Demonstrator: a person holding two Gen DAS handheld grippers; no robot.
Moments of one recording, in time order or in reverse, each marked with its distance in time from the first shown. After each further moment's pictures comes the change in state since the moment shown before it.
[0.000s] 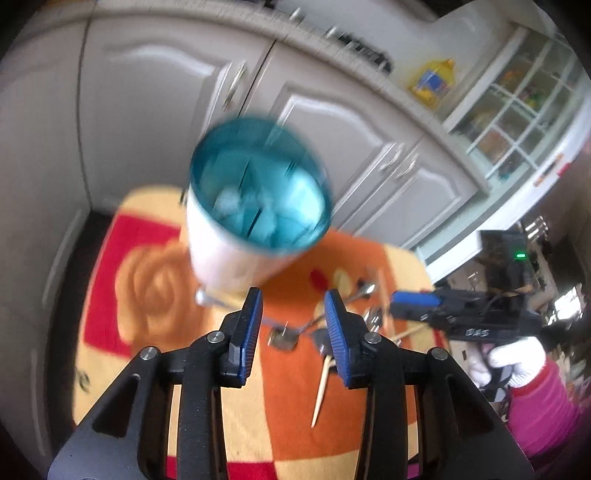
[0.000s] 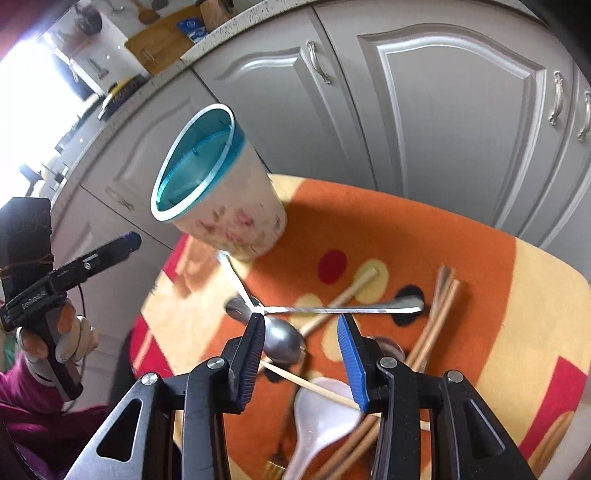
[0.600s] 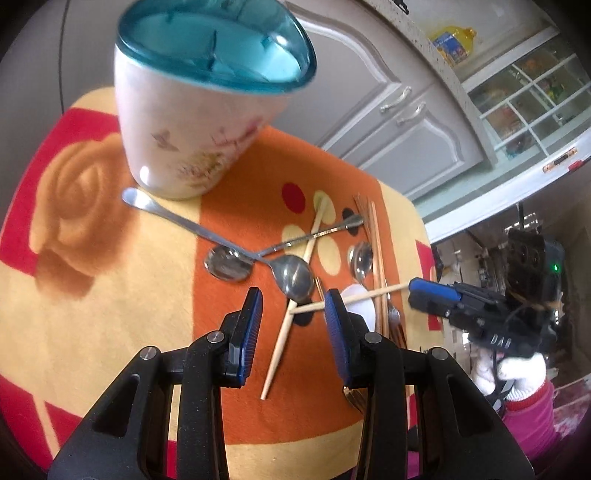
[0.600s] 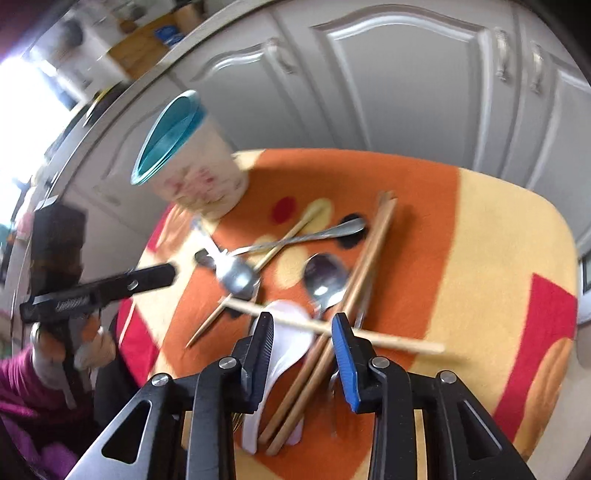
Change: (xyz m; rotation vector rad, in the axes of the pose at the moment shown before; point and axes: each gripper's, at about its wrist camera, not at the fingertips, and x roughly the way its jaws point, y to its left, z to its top) left arm 0.061 -0.030 -0.042 -0.063 0.188 -0.066; right arm -0.023 -0.028 -0.060 0.045 0.009 -0.031
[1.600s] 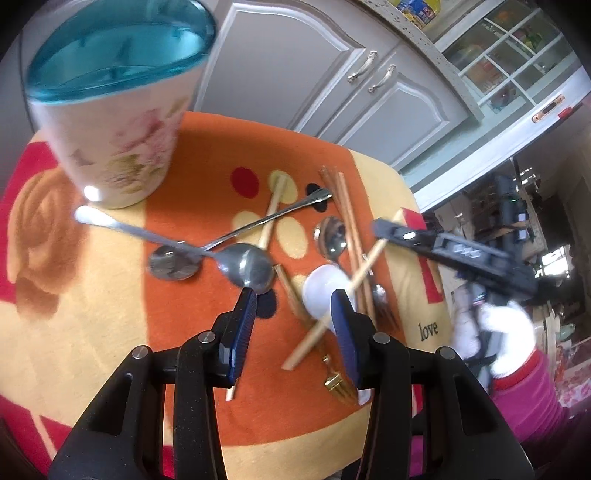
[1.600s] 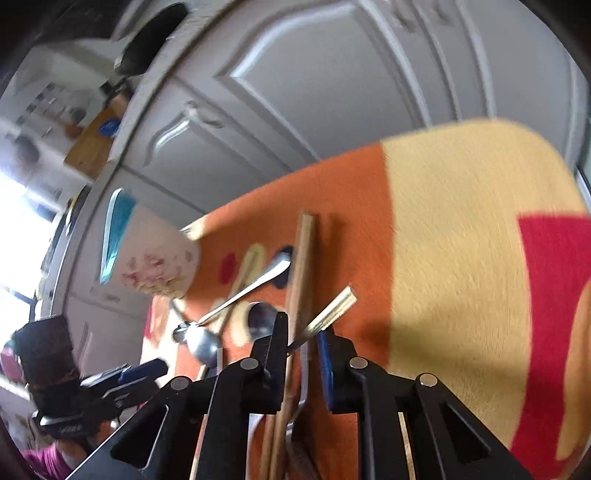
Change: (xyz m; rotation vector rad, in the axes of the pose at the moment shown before) left arm 0.011 -0.031 -0.005 0.145 0.049 0.023; right arm 0.013 -0.064 0.003 0.366 -0.180 0.100
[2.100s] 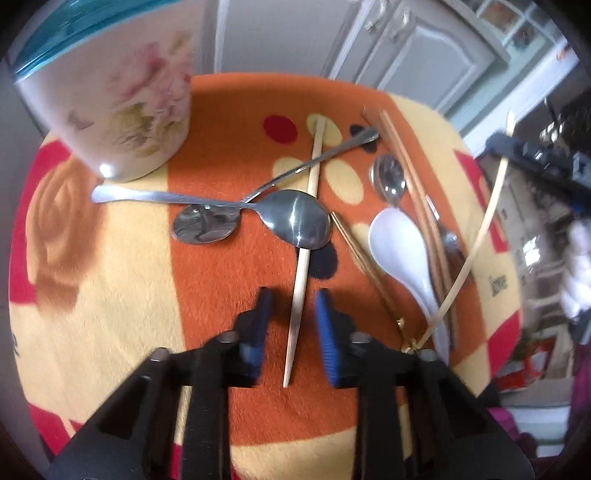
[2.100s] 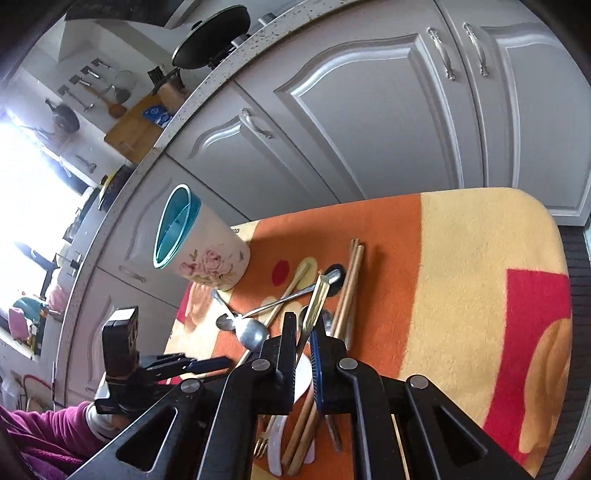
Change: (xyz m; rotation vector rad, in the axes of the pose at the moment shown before) left arm 0.040 -0.003 -0.017 0.156 0.107 0.230; right arm -0.053 0.029 0.003 -0.130 -0.028 0.063
